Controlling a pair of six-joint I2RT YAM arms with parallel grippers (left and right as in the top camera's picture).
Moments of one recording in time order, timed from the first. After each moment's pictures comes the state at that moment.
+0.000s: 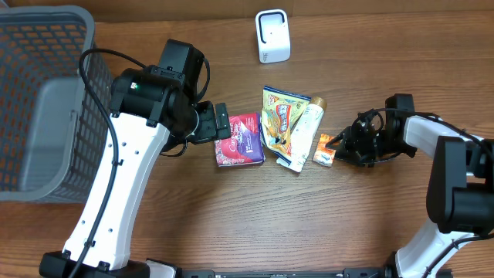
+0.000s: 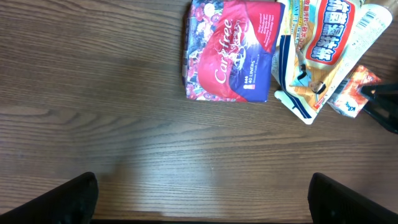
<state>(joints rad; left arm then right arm) -0.29 1.57 1.73 -1.52 0.06 -0.49 -0.08 1.94 1.02 -0.63 -0.82 0.36</state>
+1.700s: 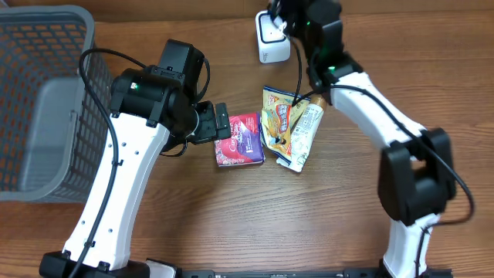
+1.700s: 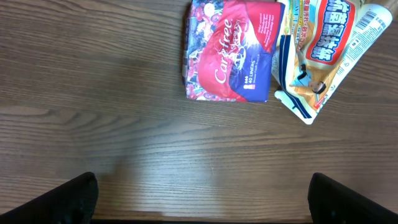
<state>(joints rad) -0.29 1.57 1.73 -1.52 0.06 -0.49 0.37 2.09 1.64 0.31 0.21 -0.90</state>
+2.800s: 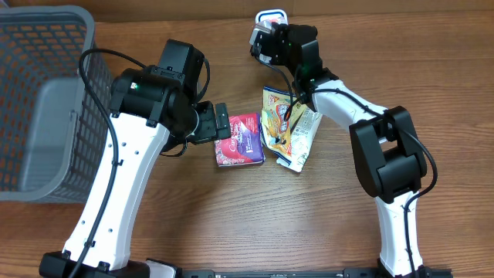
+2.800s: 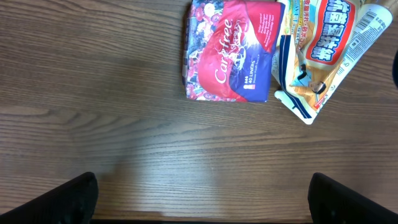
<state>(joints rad) -0.29 1.57 1.73 -1.52 0.06 -0.49 0.39 2.29 1.63 0.39 0.04 -1.07</state>
